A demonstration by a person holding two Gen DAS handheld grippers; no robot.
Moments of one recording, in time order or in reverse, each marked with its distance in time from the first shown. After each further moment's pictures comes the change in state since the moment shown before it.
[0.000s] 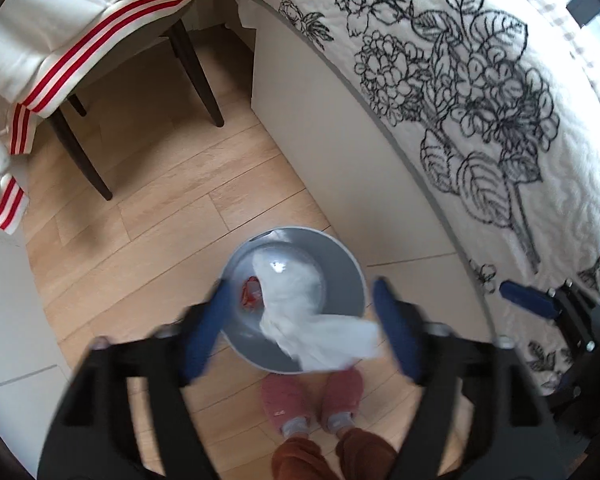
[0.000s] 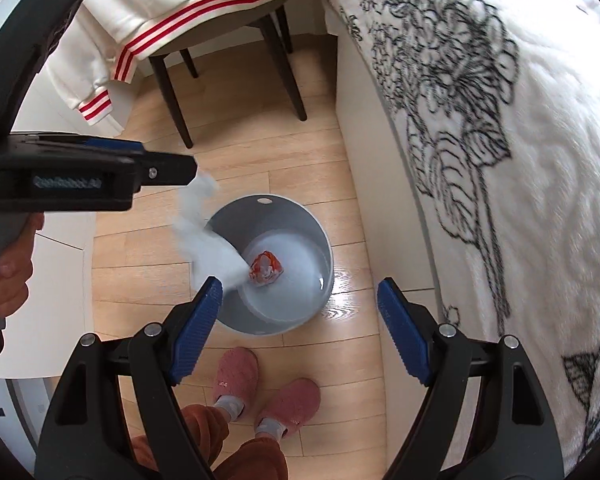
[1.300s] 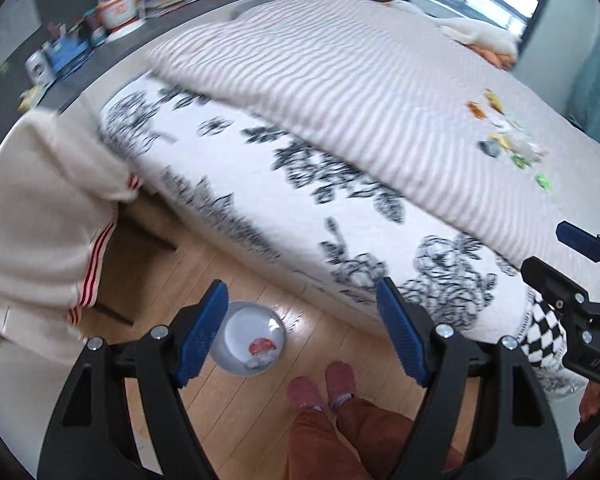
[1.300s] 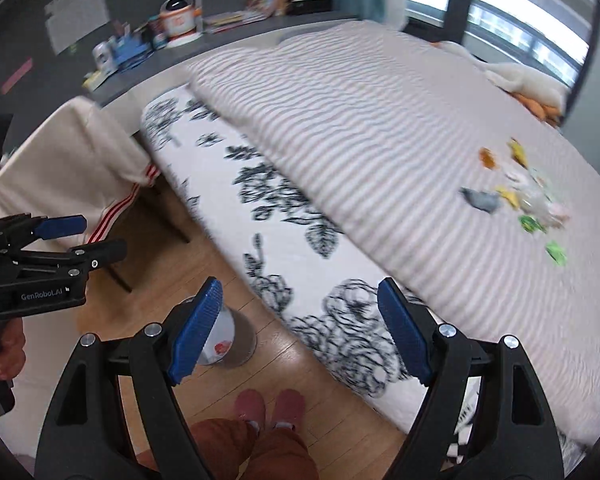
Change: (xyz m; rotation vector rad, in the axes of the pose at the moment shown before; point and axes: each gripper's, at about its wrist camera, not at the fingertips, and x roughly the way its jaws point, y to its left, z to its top) left arm -0.294 -0.247 0.010 0.515 -0.141 -0.047; right arm -0.403 -0.086 -0.070 0.566 -0.290 -0.337
